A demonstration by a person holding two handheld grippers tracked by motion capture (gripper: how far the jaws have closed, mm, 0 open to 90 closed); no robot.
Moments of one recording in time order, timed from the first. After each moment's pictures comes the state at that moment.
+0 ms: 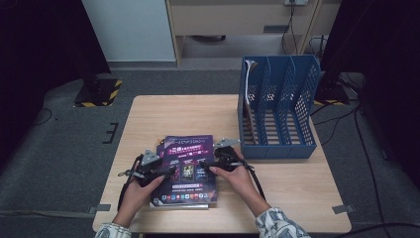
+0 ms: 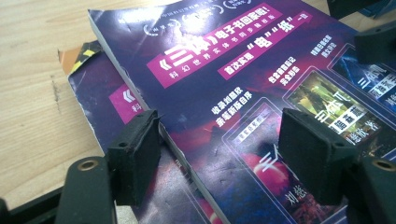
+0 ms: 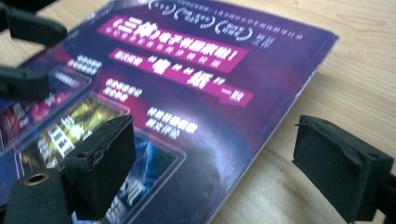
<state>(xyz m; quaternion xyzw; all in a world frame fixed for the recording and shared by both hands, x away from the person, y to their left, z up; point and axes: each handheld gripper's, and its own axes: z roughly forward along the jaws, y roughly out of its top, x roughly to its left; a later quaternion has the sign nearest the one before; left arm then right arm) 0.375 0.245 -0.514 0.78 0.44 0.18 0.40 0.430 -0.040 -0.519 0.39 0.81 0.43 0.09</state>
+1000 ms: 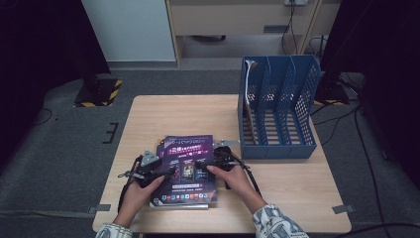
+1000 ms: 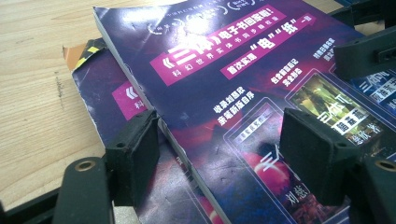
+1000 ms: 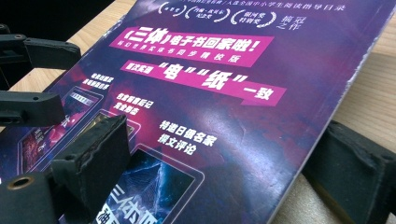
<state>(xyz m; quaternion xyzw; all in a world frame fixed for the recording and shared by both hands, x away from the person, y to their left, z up) 0.372 0.244 -0.515 0.78 0.45 0.19 0.40 0.440 -0.032 -0.541 0.42 0.77 0.47 0.01</state>
